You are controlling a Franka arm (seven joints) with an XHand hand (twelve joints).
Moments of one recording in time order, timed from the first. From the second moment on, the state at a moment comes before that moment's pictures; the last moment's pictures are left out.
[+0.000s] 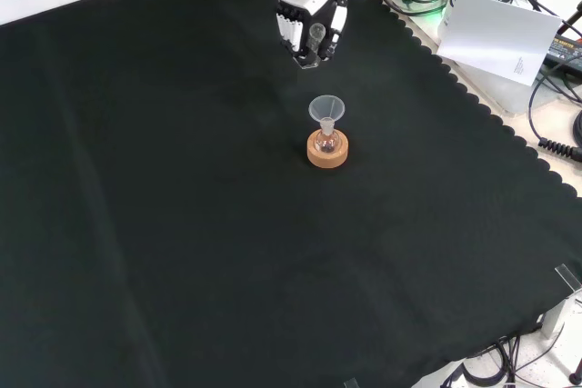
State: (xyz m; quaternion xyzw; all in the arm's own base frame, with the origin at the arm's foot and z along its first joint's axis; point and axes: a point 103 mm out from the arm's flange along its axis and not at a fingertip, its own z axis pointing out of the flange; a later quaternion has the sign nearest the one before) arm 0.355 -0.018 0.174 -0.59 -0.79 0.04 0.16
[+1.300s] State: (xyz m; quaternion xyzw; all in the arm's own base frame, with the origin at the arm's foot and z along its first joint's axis) arm 0.375 0.013 0.180 -0.57 -0.78 0.23 0.12
